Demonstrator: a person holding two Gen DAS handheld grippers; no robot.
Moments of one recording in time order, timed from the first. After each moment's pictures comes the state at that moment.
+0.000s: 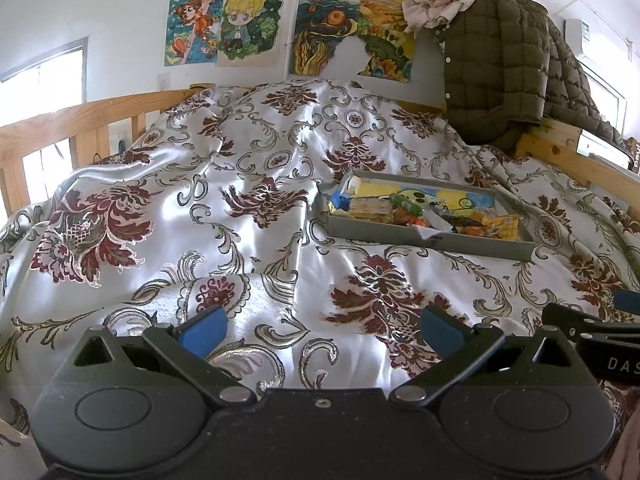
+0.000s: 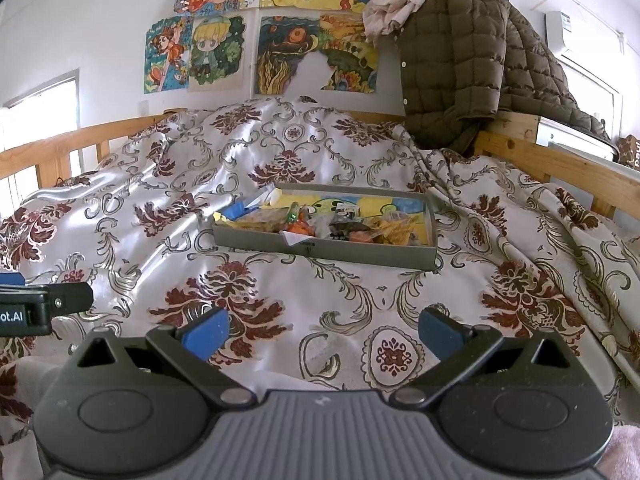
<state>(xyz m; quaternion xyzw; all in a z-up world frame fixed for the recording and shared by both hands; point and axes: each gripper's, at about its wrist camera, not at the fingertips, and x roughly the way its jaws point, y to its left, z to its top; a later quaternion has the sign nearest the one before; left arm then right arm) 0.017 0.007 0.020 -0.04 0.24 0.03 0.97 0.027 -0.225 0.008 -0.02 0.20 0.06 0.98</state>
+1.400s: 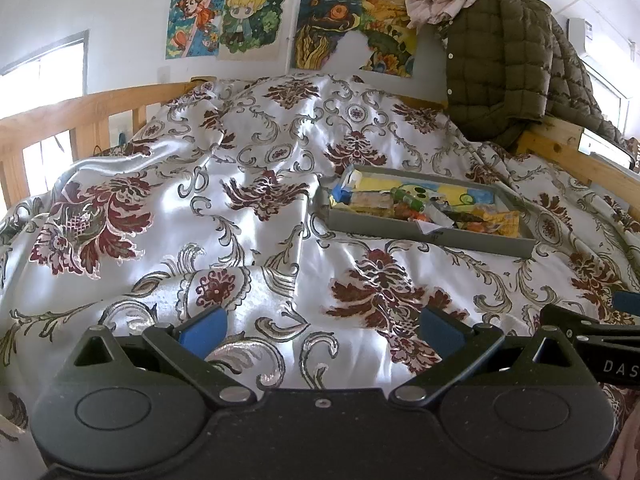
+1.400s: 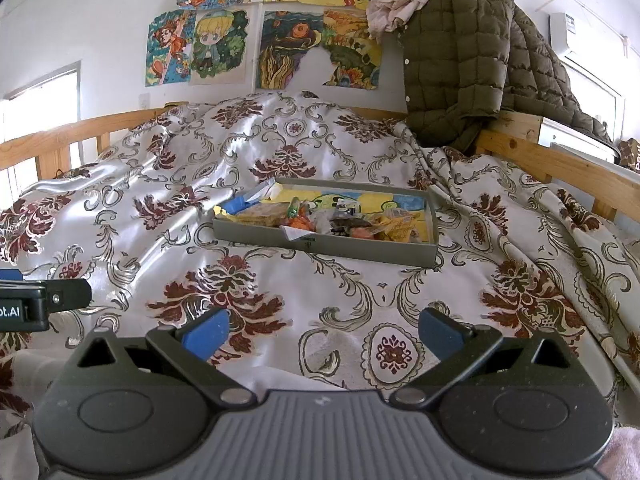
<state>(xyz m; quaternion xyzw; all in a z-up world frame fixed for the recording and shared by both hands) 0.018 0.007 0.021 -0.04 0.24 0.03 0.97 0.028 -0.221 0.010 -0.02 0.20 0.06 0.98</state>
